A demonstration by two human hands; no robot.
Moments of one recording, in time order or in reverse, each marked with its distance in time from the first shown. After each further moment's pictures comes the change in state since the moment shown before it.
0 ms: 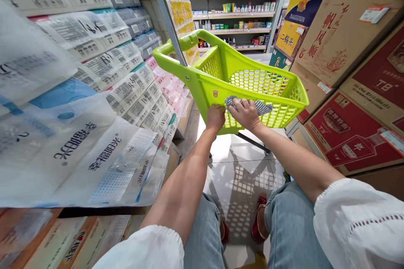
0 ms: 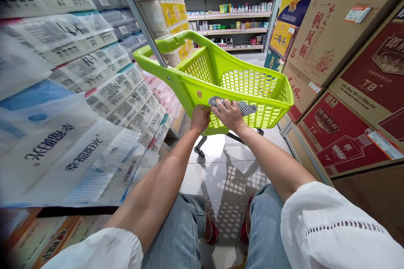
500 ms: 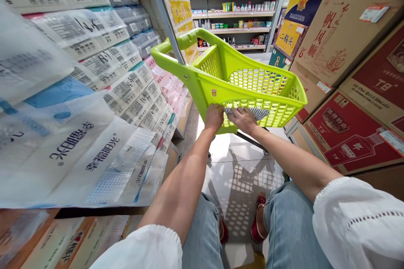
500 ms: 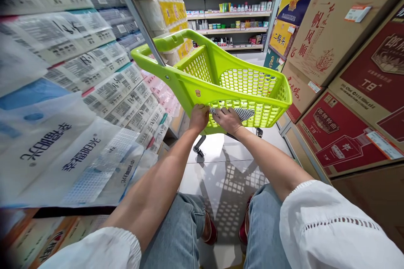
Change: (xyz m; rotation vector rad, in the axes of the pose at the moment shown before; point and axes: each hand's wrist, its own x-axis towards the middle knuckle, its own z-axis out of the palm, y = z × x) left_hand 0.000 -0.004 0.002 0.040 0.003 0.032; right_hand -0.021 -0.005 0.018 -0.021 -0.112 -0.143
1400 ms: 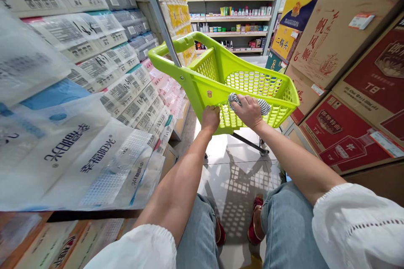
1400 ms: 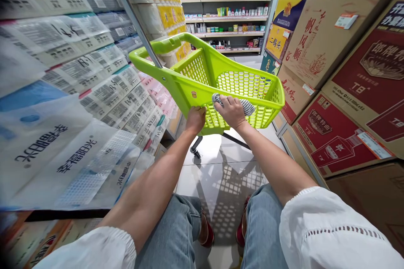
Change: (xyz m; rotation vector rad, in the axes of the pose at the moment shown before) left_hand 0.000 0.001 -0.002 0.013 -0.011 -0.052; right_hand 0.009 0.032 -0.029 -0.037 0.180 0.183
